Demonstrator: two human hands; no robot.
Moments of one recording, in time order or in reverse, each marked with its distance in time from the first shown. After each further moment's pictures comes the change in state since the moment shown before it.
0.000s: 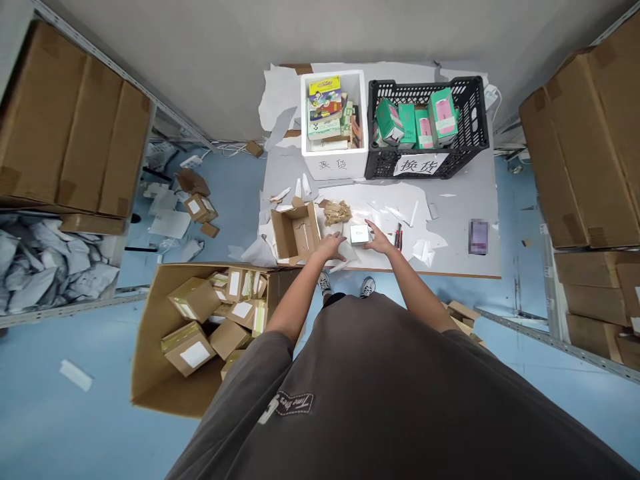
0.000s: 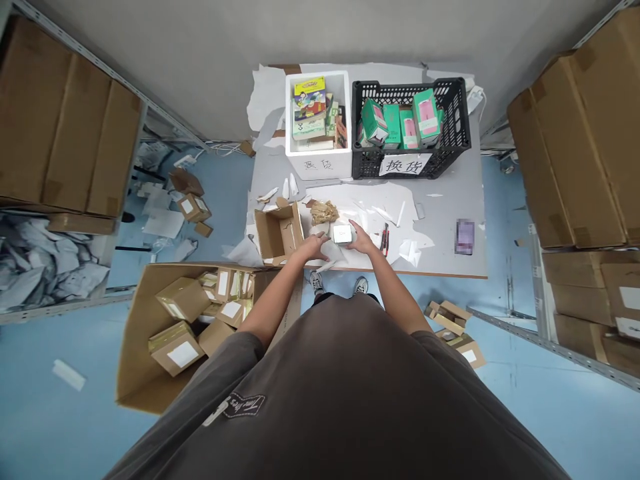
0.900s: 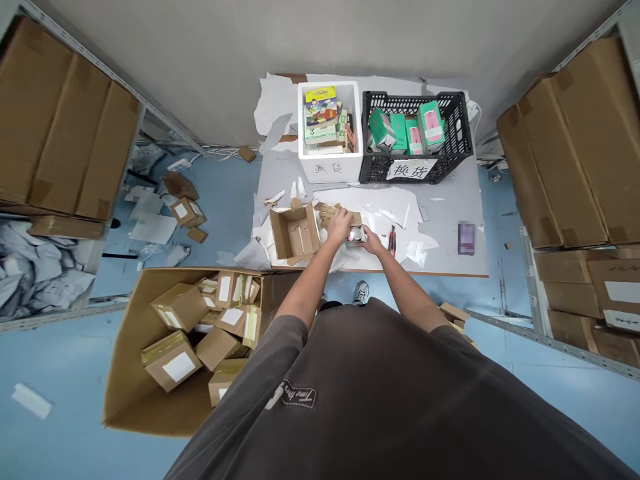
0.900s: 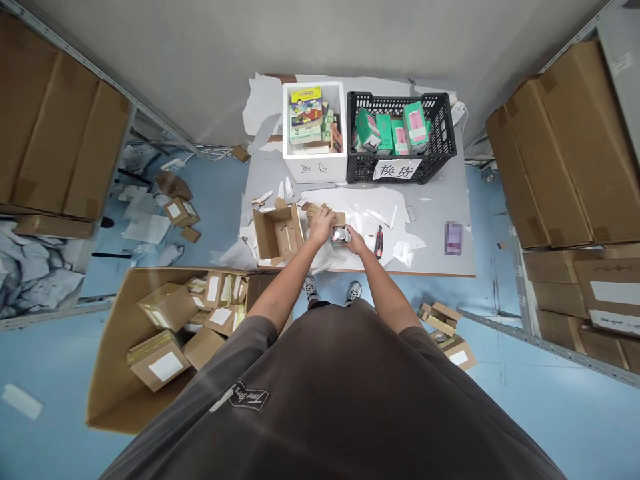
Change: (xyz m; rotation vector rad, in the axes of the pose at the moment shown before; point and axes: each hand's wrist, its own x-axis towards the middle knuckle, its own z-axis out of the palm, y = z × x) left_hand 0.051 0.049 -0.029 -0.145 0.548 0.055; right_hand 0.017 0.031 0.012 -0.357 0.042 -0.108
